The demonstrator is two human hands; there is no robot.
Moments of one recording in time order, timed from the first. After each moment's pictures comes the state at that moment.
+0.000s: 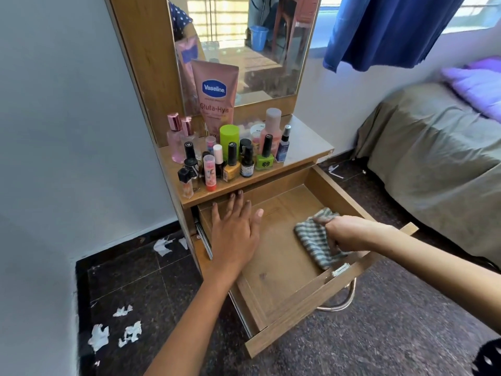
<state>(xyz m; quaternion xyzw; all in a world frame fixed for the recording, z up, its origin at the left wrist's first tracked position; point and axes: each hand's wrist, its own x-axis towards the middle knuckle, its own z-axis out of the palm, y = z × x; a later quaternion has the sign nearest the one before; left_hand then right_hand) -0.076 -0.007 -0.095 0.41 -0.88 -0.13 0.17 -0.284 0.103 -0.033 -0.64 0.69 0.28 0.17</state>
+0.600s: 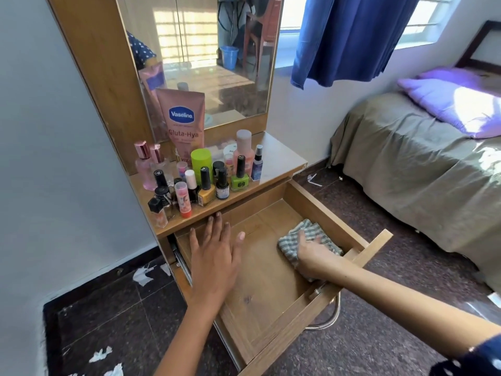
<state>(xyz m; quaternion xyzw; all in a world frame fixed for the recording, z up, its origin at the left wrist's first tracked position) -0.078 -0.008 -0.096 0.41 -0.89 -0.08 0.16 -0.255 0.094 -0.083 -0.37 0.89 0.10 0.26</state>
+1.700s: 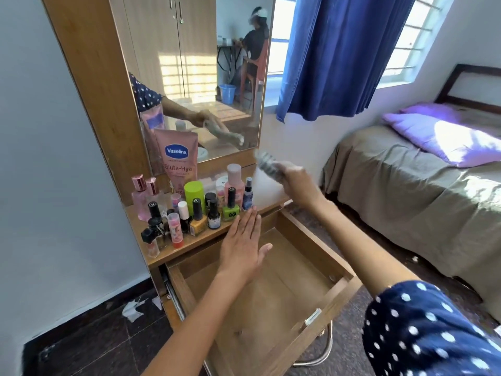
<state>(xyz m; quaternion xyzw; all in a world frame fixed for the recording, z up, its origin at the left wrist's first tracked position) -0.156 -0.025 -0.059 0.27 -0.96 0.02 0.10 -0.337 0.004 0.033 -0.57 0.78 -0.26 -0.07</state>
